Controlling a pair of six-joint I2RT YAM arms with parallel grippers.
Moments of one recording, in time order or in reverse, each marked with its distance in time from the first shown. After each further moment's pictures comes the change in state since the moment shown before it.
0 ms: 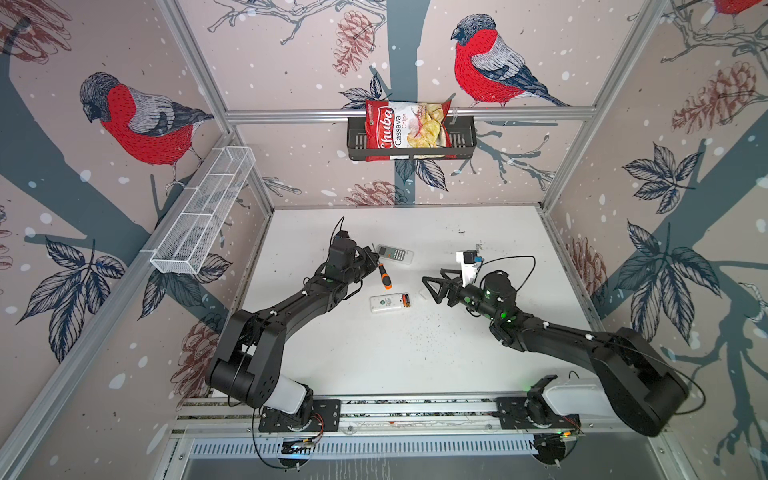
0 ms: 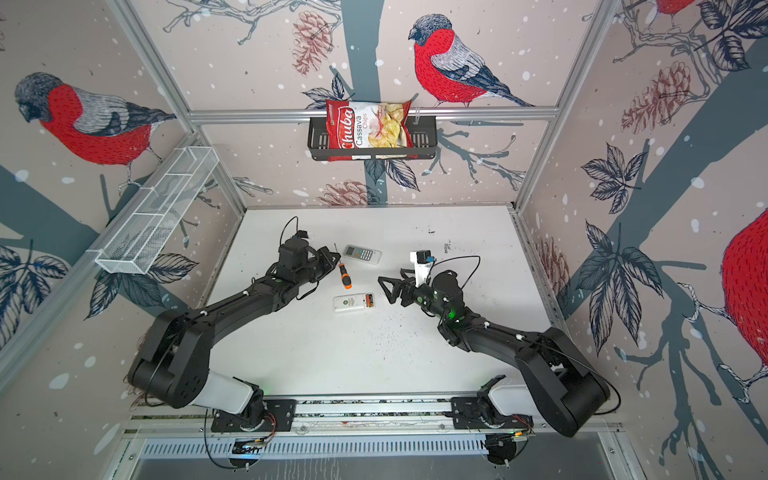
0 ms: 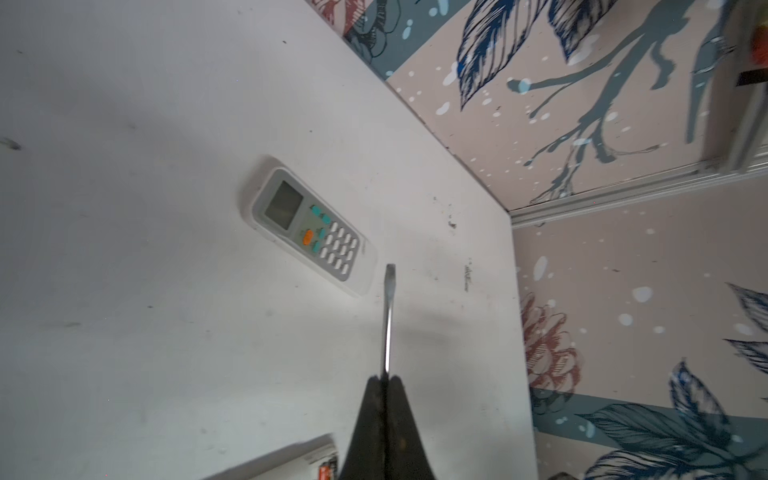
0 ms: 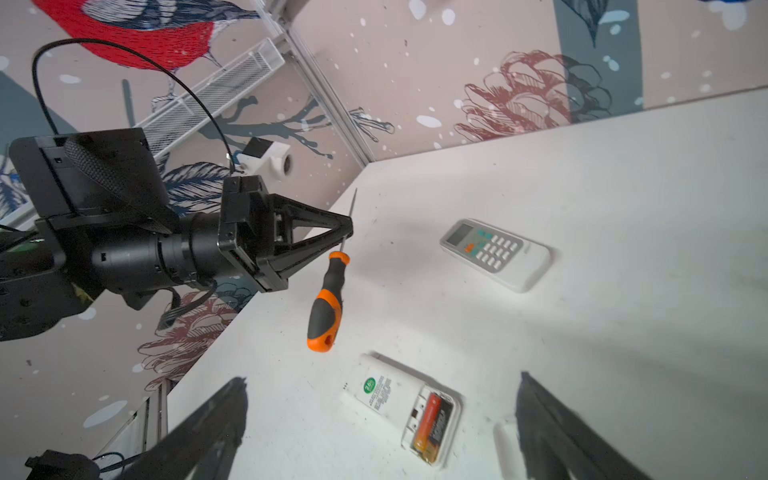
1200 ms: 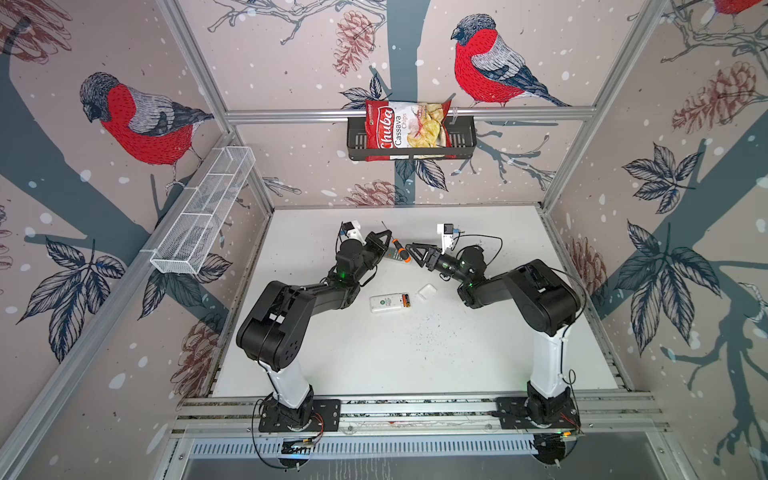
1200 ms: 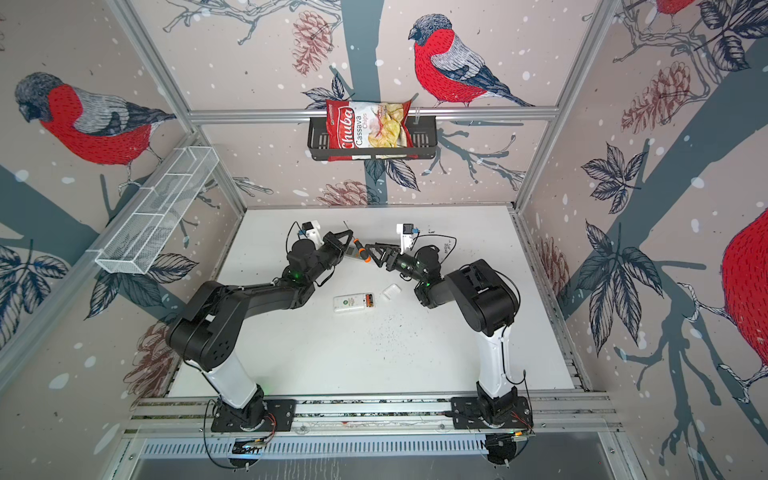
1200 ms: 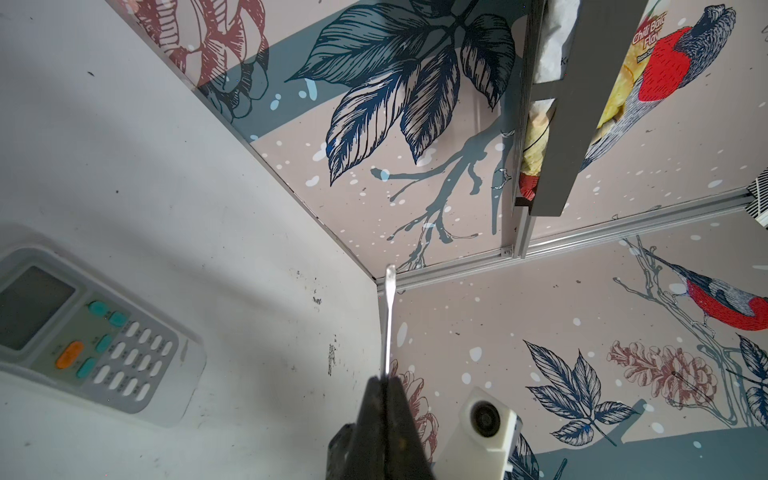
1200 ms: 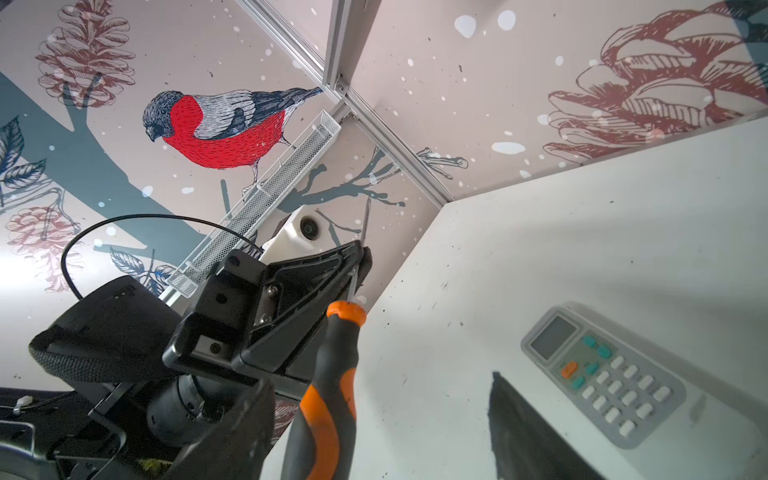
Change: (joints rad) left arm -0.035 0.264 0.035 0.620 -0.027 -0.265; right arm -0.103 0.704 0.445 0.531 -0.291 0.415
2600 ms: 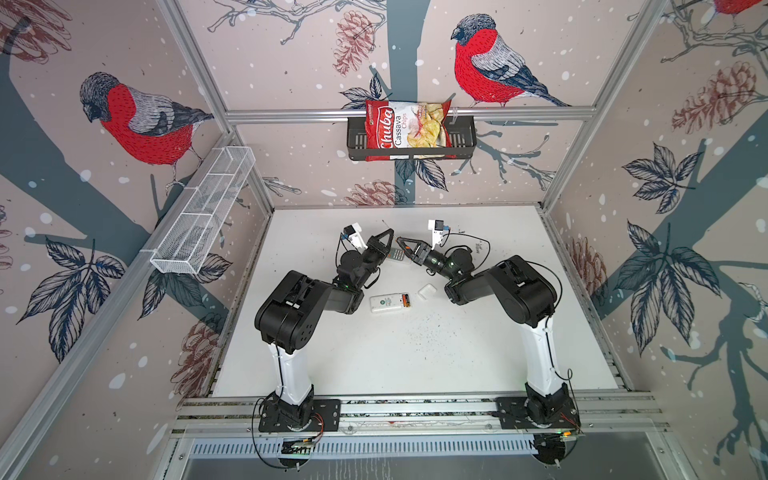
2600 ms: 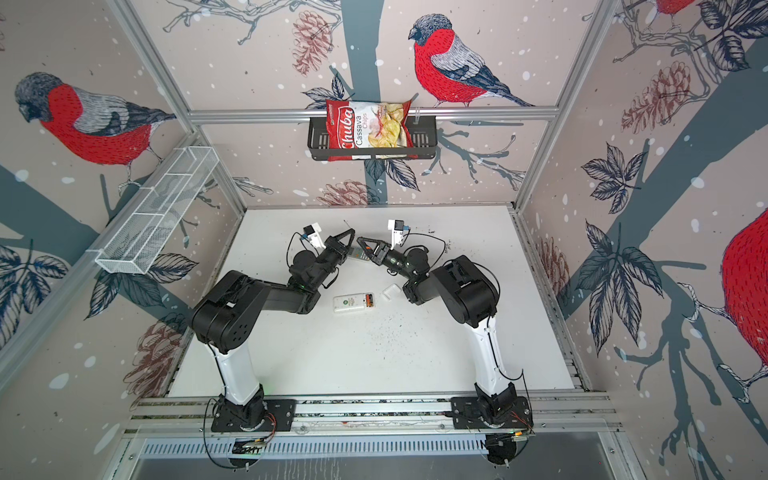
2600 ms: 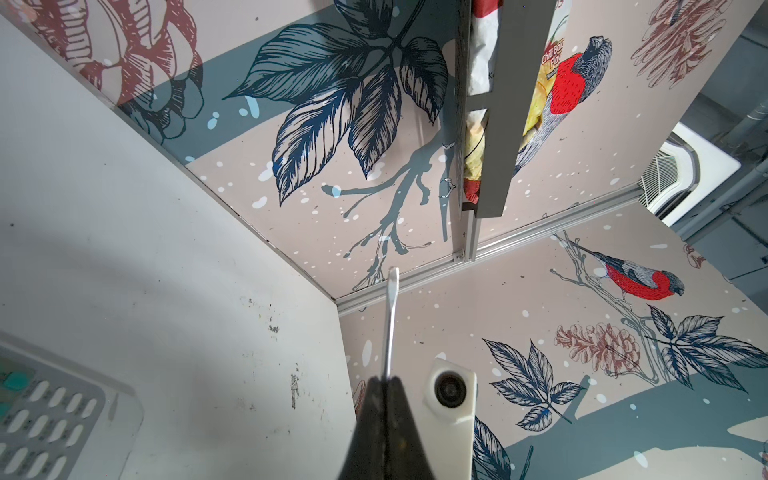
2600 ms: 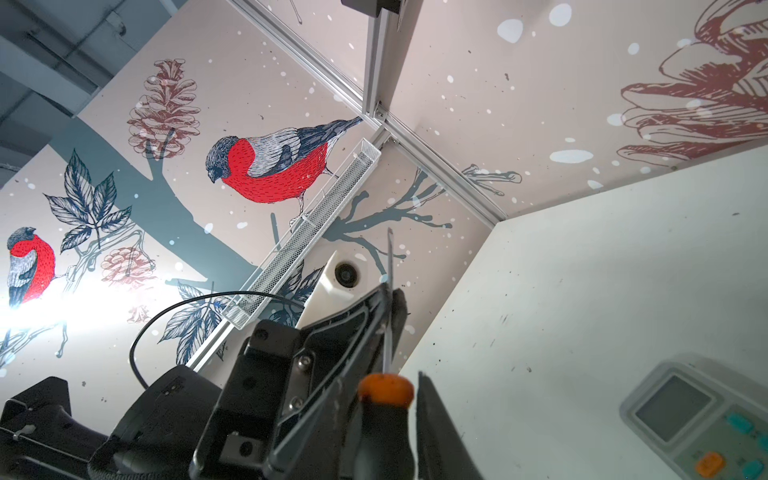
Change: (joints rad) left arm -0.019 0.138 -0.052 0.389 -0.014 -0.023; right arm 0.056 0.137 0.148 0.153 0.053 0.151
